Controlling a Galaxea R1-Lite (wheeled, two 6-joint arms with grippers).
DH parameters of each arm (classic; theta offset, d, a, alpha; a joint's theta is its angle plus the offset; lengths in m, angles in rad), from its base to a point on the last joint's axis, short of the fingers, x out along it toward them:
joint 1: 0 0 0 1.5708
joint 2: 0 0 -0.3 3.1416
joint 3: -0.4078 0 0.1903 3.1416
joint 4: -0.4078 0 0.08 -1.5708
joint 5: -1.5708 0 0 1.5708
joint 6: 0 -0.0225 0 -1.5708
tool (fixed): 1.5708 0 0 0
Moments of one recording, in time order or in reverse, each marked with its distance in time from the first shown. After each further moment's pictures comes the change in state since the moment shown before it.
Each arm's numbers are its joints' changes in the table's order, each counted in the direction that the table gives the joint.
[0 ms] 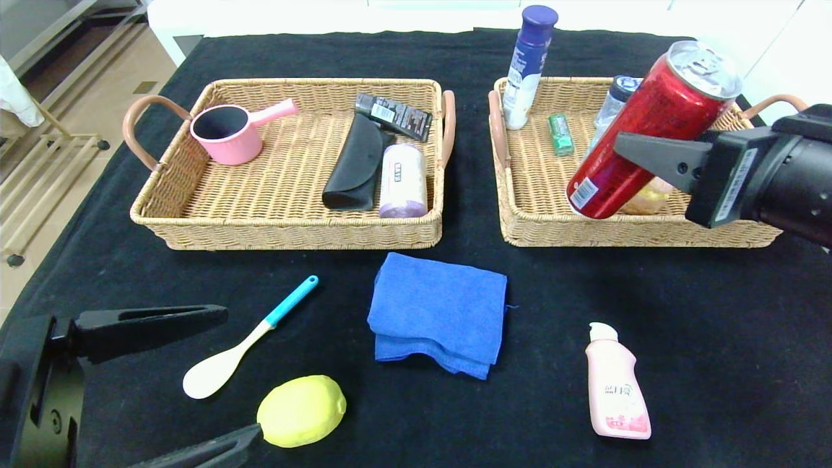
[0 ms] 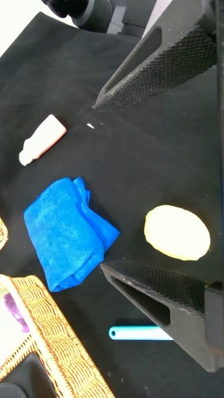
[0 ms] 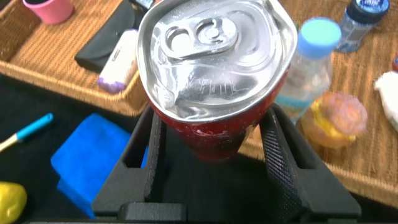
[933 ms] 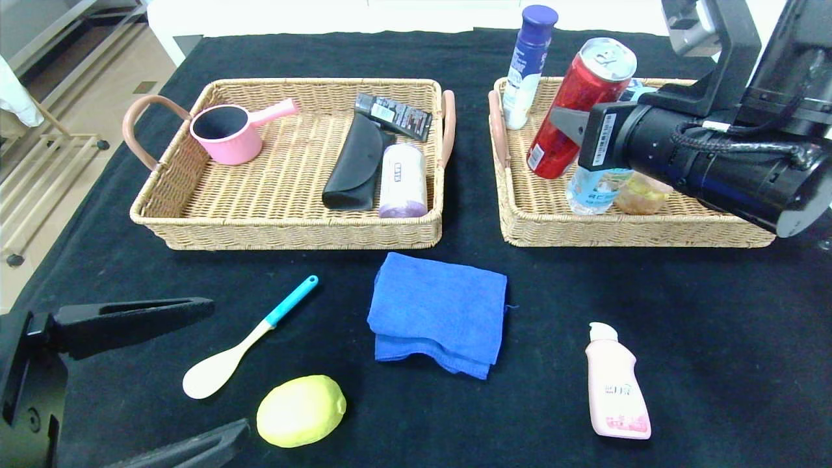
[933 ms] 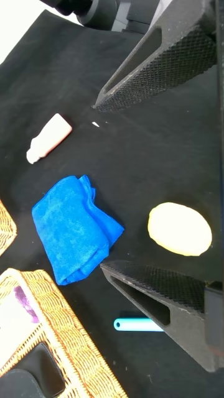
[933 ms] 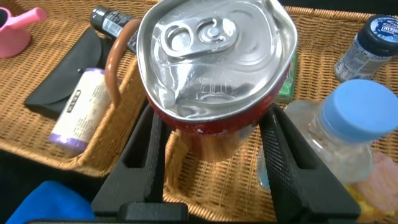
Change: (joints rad) left arm 0.005 0.022 -0.006 0.003 0.006 0.000; right arm -0.108 -0.311 -0.251 0.109 0.043 -0.001
